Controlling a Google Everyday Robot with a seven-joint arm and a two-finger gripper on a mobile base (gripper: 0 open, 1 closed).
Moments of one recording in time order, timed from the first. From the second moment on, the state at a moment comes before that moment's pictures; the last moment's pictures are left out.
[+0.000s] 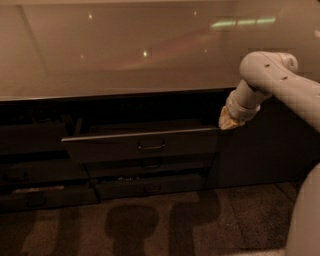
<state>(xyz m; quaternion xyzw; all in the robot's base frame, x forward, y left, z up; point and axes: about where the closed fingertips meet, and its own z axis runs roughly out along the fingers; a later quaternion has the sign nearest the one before) 0.652 -0.251 0.690 -0.77 0.62 -0.03 0.12</state>
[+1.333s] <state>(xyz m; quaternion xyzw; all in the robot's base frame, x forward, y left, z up) 0.590 -0.254 0.647 -0.78 0.61 0.00 0.09</state>
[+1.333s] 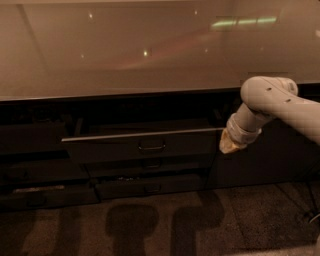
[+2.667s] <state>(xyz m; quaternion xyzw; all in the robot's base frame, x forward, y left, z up) 0.598 -0.252 0.654 -0.78 0.62 0.01 0.10</state>
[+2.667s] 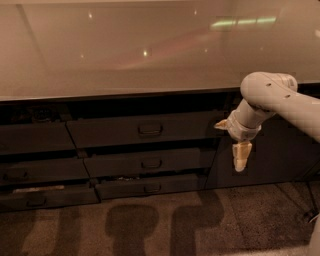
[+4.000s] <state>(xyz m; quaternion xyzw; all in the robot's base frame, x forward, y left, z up) 0.572 -0.210 0.729 -0.79 0.60 -0.05 0.12</state>
